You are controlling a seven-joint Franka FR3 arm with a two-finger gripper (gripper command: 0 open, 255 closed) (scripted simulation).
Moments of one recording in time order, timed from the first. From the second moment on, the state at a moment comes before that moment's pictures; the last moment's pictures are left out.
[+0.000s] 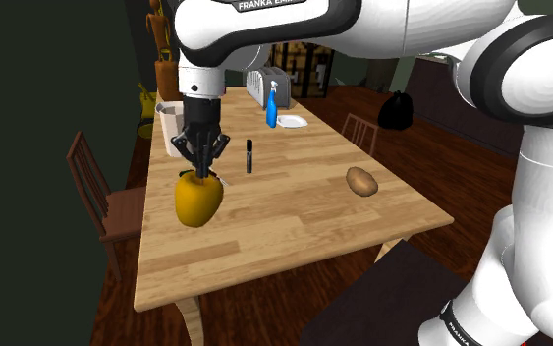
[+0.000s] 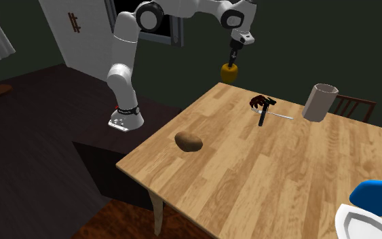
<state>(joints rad) 0.43 0.35 0.05 -1.47 0.20 1.74 0.37</state>
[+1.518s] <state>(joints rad) 0.43 0.37 0.05 -1.61 0.20 1.91 0.34</state>
